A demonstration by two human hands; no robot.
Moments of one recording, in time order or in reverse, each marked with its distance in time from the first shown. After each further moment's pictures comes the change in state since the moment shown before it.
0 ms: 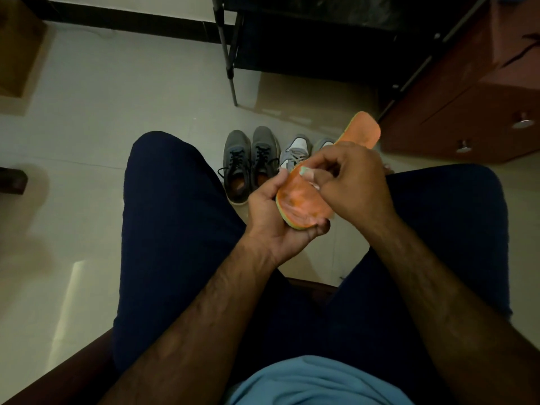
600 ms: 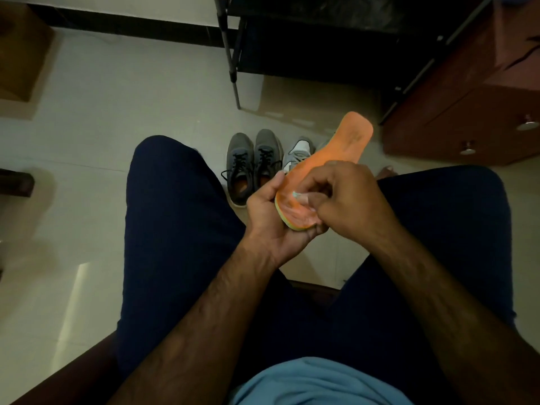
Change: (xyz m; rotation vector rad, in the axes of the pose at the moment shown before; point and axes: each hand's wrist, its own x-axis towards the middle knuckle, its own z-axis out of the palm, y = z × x) left_hand -0.001 0.003 -0.001 -0.048 0.063 0.000; right_hand -0.015 -0.011 -0.006 -0.027 -0.213 -0.009
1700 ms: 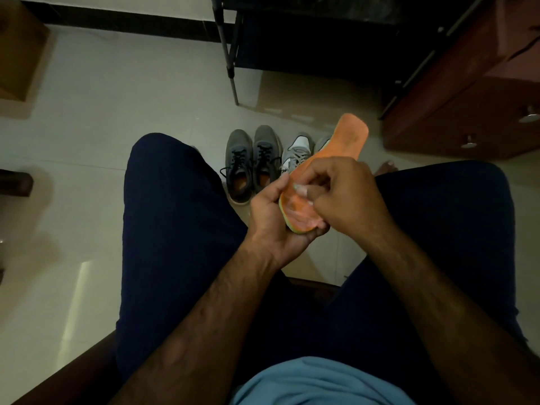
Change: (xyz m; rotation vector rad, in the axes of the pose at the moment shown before) left_hand 0.000 -0.007 0.001 0.077 -0.029 0.012; right_hand 0.005 0.004 0.010 0.080 0.075 0.105
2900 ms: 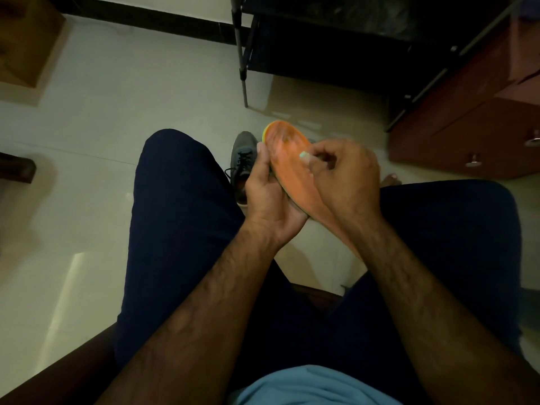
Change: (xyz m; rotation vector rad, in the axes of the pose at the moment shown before) left_hand 0.024 0.026 -0.006 -0.096 -0.291 0.203; right_hand 0.035 -0.006 0.019 -0.093 0.284 -0.045
